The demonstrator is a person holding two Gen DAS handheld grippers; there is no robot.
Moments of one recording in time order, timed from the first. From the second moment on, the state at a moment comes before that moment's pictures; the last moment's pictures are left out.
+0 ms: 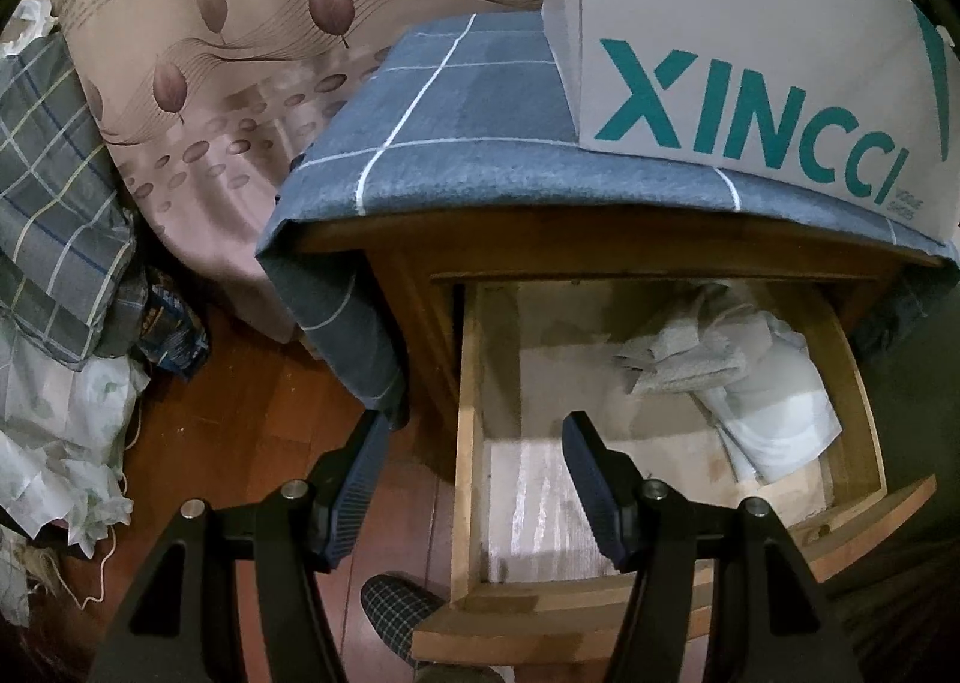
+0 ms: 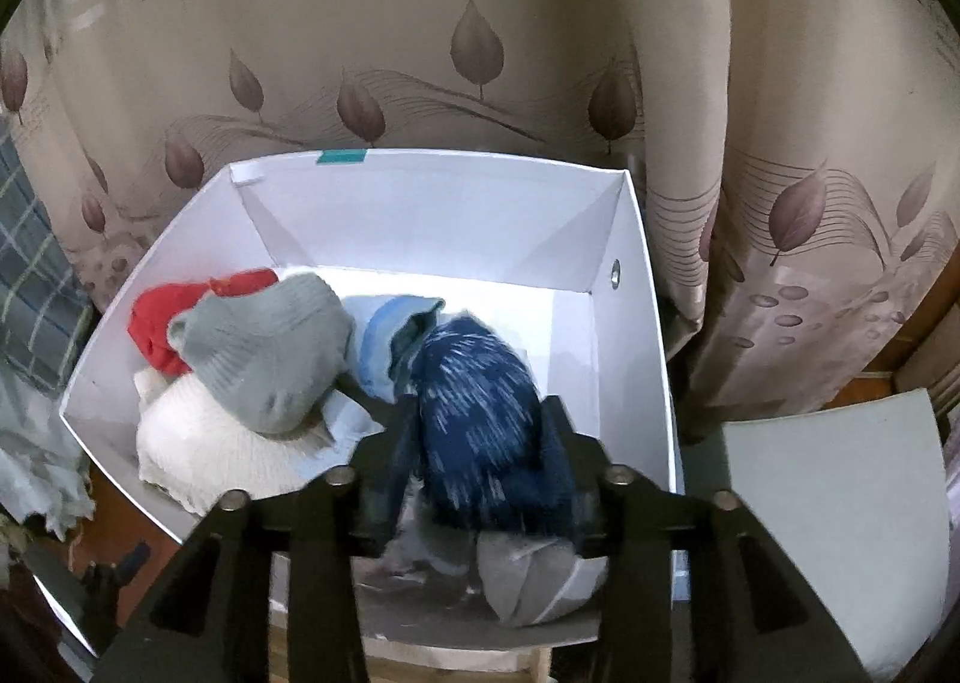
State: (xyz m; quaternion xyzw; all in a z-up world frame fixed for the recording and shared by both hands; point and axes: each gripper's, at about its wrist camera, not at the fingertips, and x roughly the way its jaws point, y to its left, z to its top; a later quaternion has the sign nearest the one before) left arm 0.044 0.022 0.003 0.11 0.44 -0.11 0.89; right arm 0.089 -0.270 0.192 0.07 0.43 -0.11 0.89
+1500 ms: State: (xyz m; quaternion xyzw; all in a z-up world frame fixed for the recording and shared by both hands) left arm 0.062 0.064 0.007 0.03 0.46 -0.07 0.88; right arm 0.043 -0.116 -0.057 -0.37 0.53 0.09 0.76
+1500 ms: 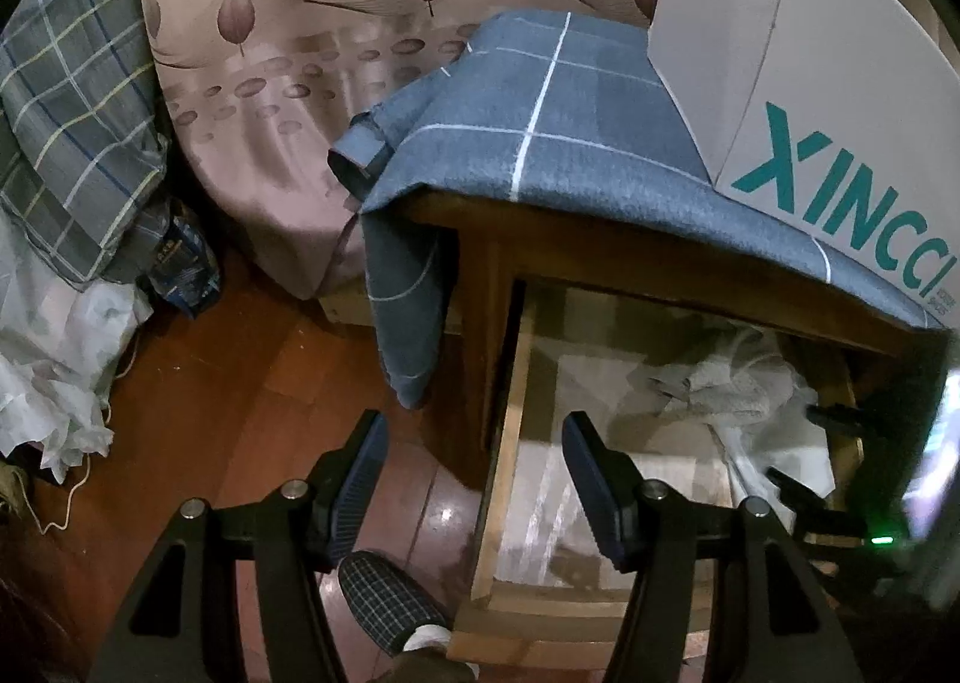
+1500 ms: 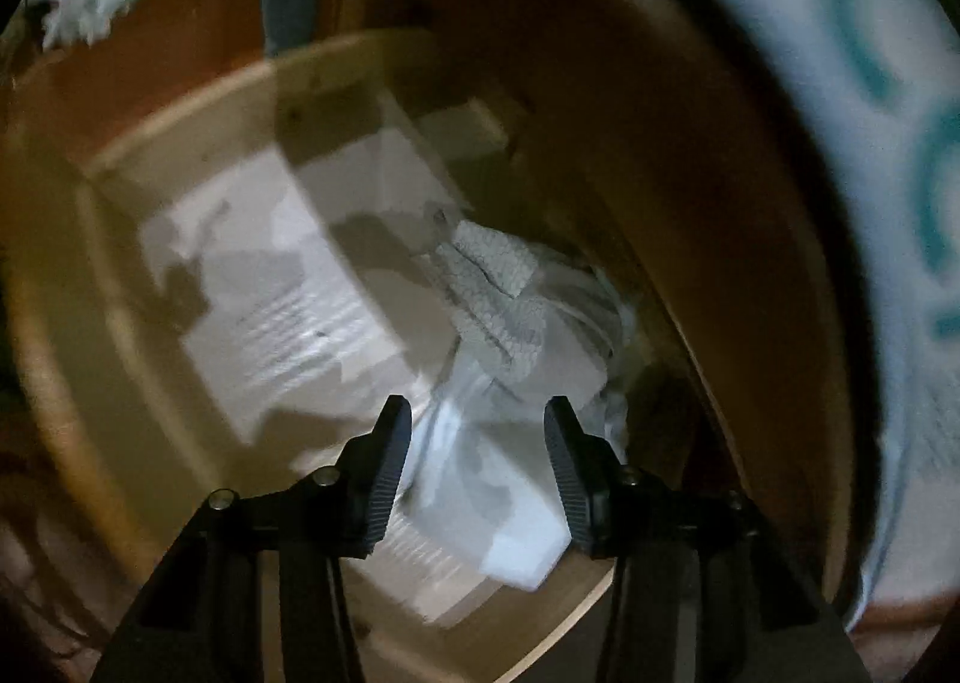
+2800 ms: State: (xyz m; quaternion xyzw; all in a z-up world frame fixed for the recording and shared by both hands) left arm 0.065 0.054 -0.003 0.04 0.48 -0.08 0.87; right arm 0.081 -0.146 -0.087 -0.19 0.64 0.20 0.72
